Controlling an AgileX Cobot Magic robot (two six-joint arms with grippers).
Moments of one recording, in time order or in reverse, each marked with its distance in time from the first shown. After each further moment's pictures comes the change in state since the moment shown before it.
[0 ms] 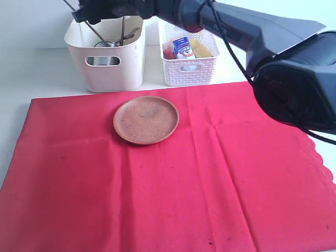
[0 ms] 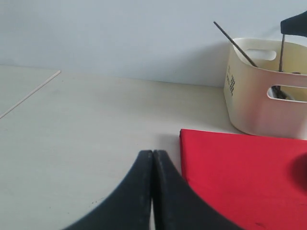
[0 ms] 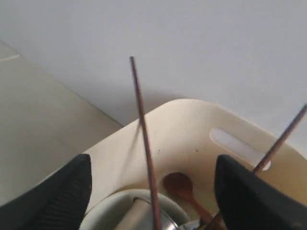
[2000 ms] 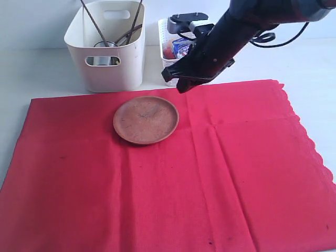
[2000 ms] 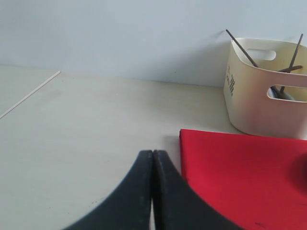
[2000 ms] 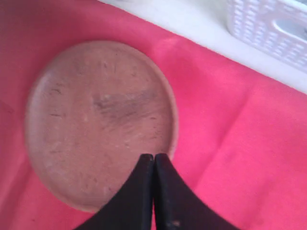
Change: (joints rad) left arm 0.000 0.000 0.000 0.000 0.000 0.000; right arm -0.231 -0.458 0.869 0.354 0.441 -0.203
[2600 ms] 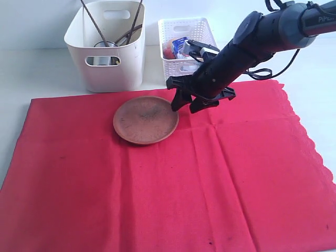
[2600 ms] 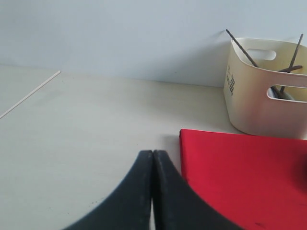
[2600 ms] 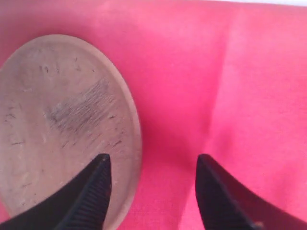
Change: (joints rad) left arm 0.000 0.000 0.000 0.000 0.000 0.000; right arm -0.059 0.152 0.007 0.185 -0.016 0.092
